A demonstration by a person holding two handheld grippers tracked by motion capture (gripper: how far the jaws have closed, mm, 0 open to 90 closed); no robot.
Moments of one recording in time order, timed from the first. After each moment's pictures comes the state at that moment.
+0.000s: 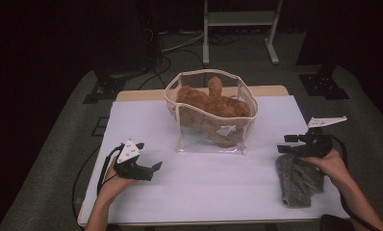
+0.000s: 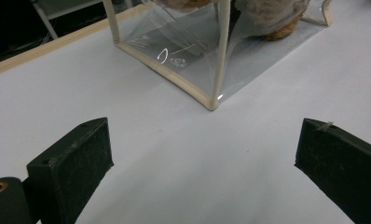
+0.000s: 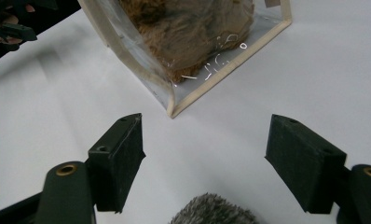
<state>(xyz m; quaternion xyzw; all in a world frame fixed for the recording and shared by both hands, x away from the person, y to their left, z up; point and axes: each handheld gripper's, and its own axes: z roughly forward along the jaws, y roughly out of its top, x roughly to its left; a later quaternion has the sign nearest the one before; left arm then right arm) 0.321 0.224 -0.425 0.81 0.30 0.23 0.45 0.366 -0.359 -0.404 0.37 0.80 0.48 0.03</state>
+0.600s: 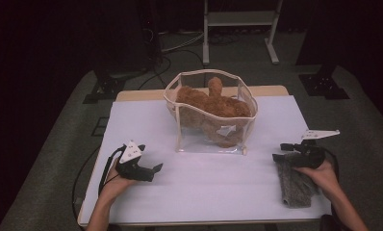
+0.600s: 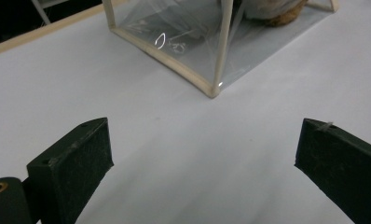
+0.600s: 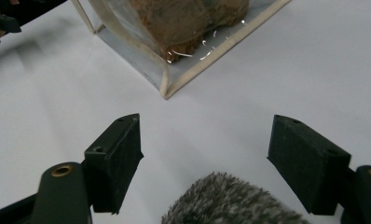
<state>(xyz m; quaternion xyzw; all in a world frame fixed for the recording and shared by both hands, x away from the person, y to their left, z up) 0.325 0.224 -0.437 0.82 0.31 0.22 0.44 0.353 -0.349 -0.441 0.39 0.78 0.48 0.06</state>
